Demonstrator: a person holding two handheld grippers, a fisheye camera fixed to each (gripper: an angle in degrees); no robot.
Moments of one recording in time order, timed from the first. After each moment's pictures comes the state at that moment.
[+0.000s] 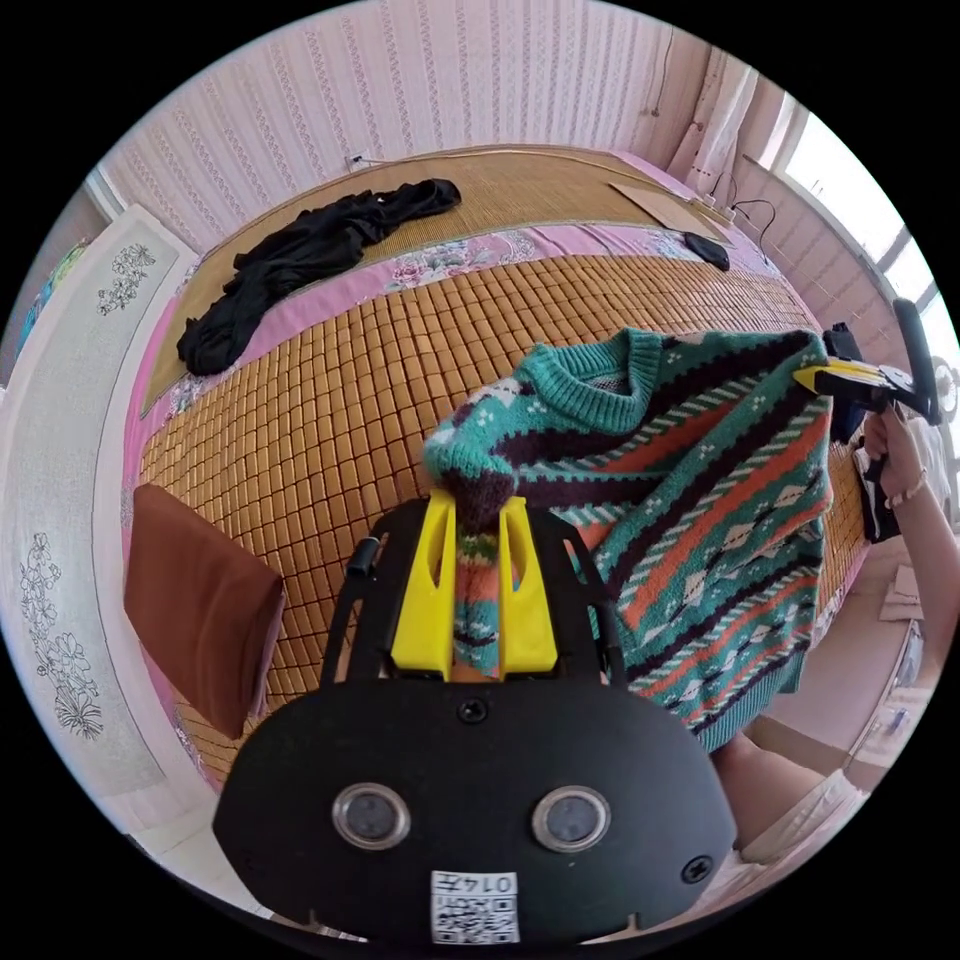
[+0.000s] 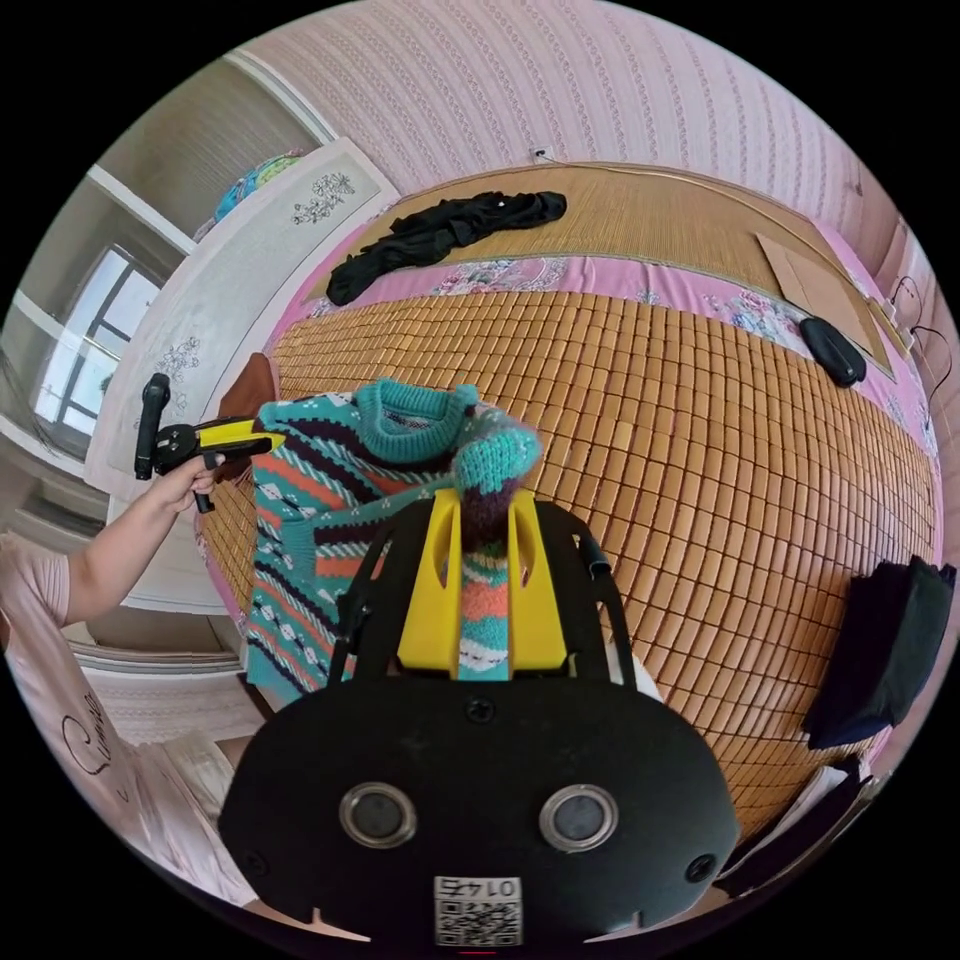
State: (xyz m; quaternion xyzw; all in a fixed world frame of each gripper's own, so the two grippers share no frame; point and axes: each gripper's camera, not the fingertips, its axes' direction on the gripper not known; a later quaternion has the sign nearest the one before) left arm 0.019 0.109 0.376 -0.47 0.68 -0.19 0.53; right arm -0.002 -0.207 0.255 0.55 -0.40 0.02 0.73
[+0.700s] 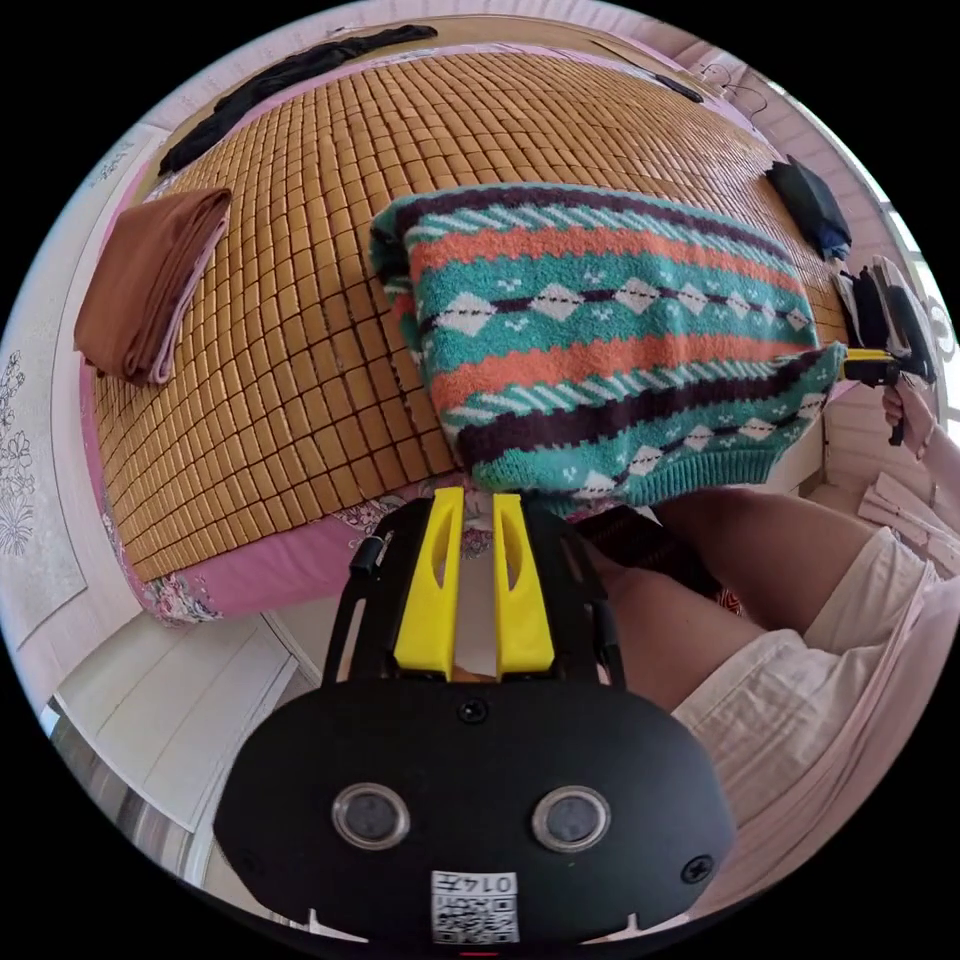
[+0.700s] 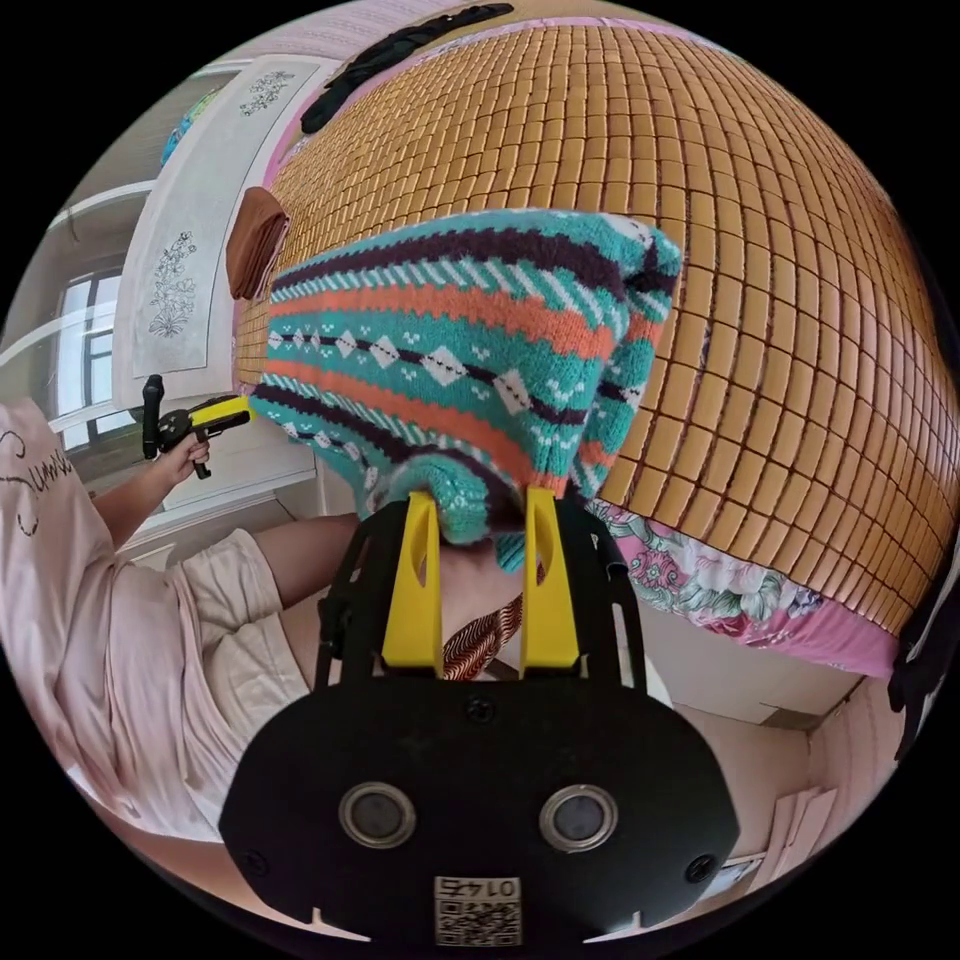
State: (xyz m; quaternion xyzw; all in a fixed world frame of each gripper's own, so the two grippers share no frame) left arm -0.137 0.226 0.103 -0.55 0.73 -0.08 0.39; right arm -0.157 -0.126 0.496 0.32 -0.51 -0.06 0.79
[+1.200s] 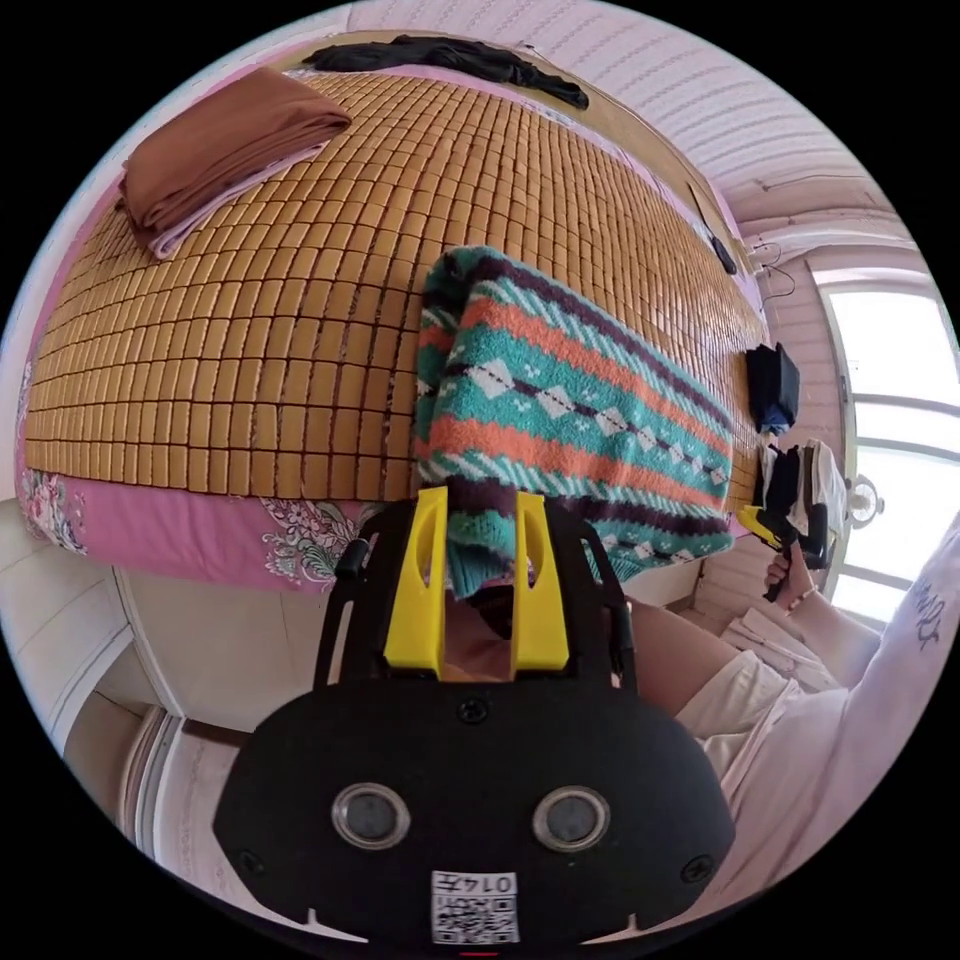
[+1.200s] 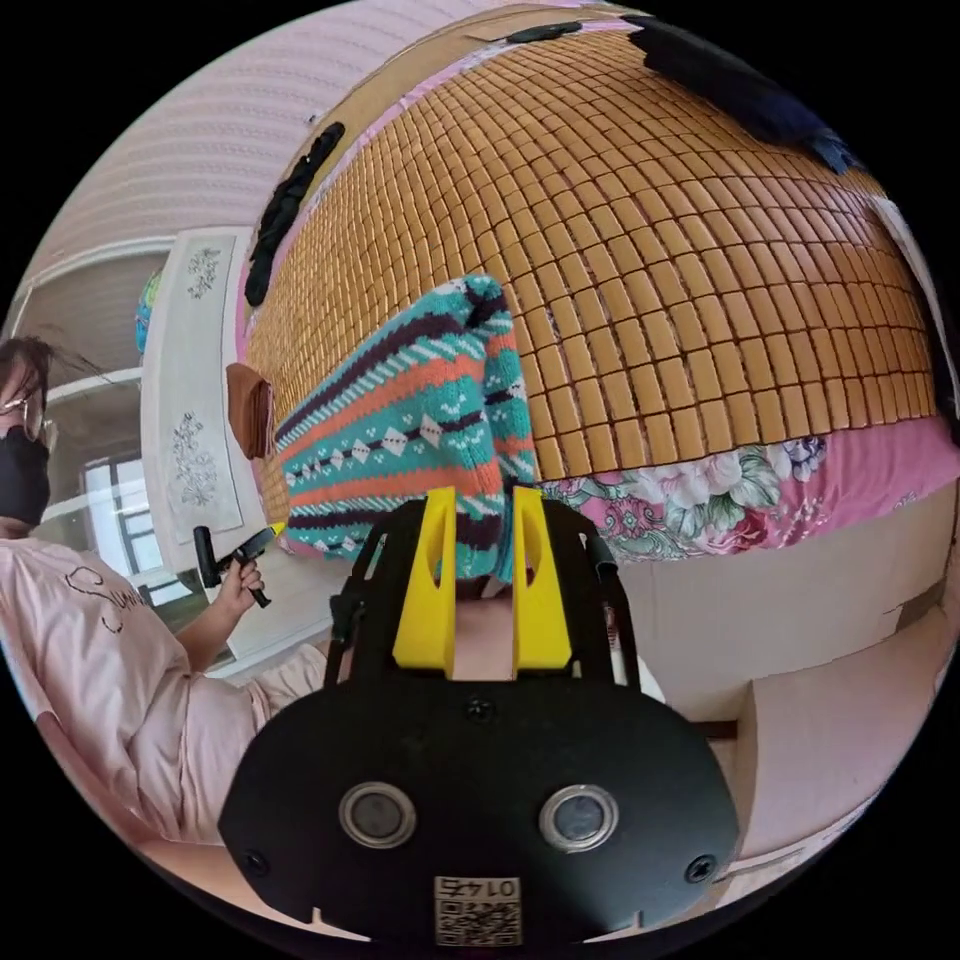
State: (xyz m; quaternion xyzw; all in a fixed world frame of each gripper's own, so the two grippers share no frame) left arm -0.154 0.285 0.106 -0.61 0.67 -0.31 0.28; right arm -0.130 -0.102 0.580 0.33 -0.64 0.13 0.68
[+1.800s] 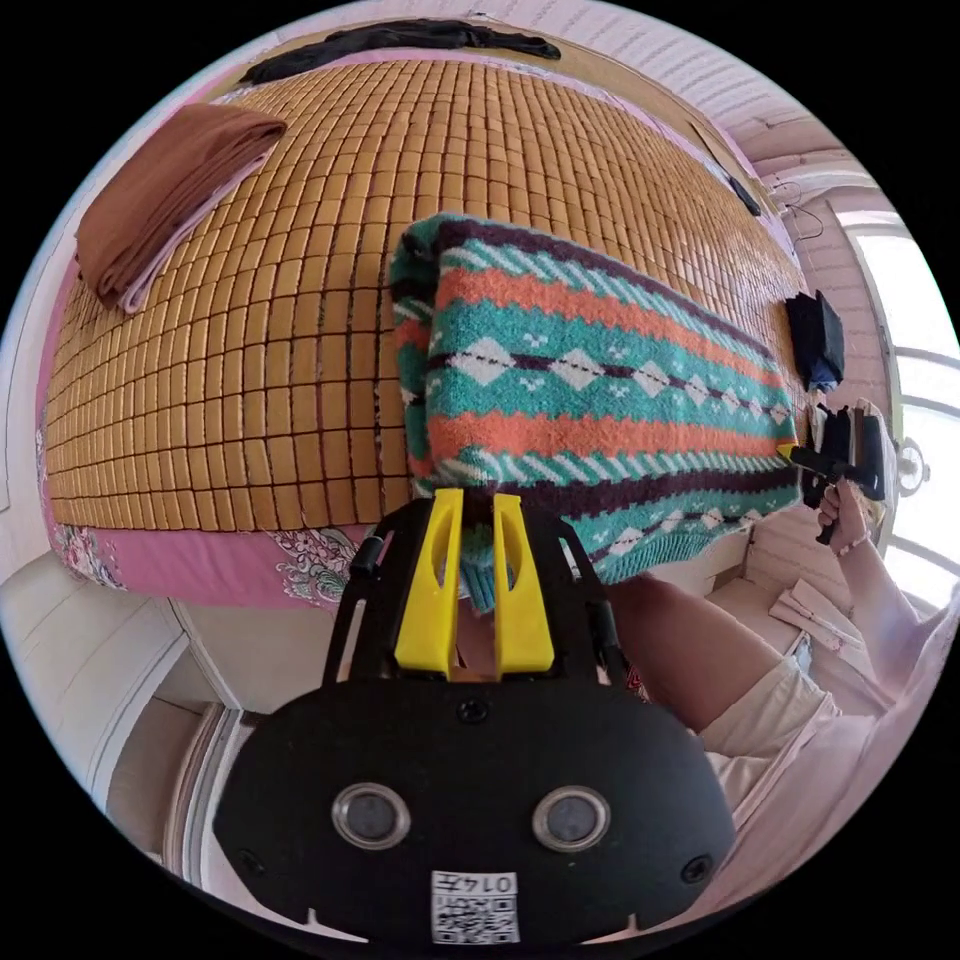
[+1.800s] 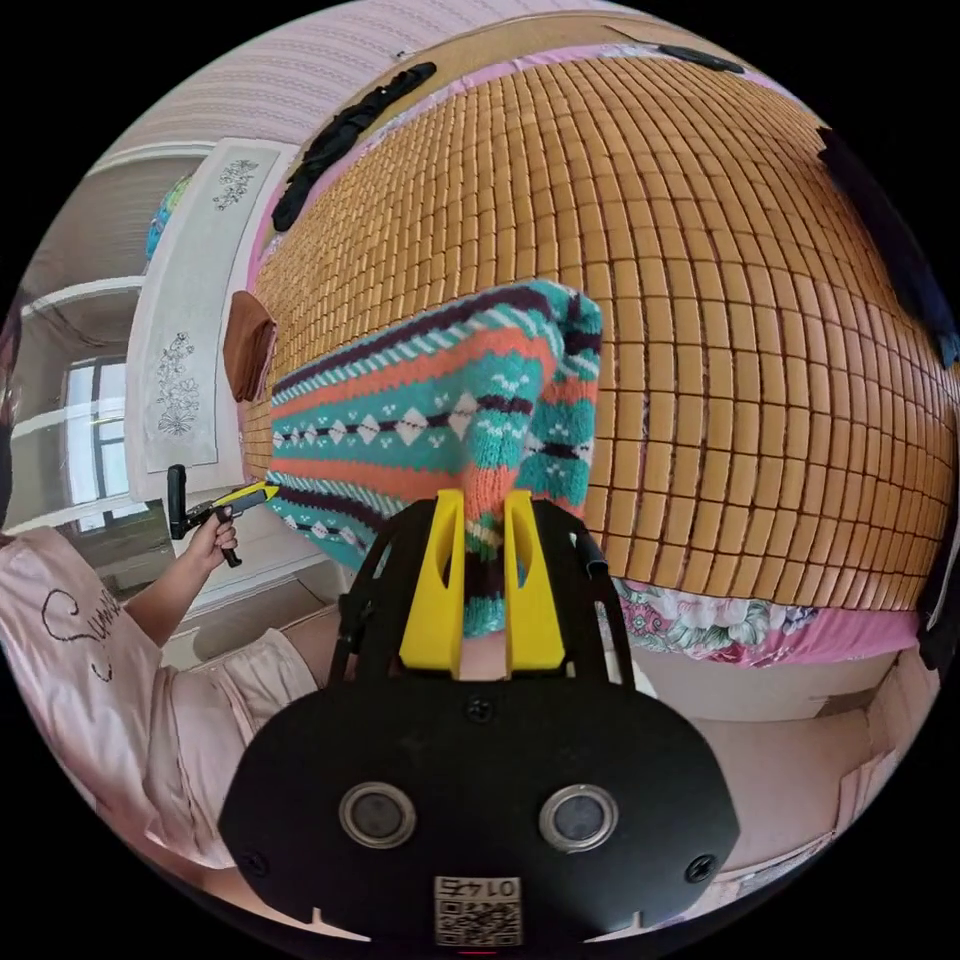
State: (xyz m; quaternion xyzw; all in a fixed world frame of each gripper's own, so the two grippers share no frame) left arm -0.135 0.244 0.099 -0.61 0.69 -0.22 0.31; right arm -0.141 -0.170 0.506 0.34 -0.56 0.03 0.76
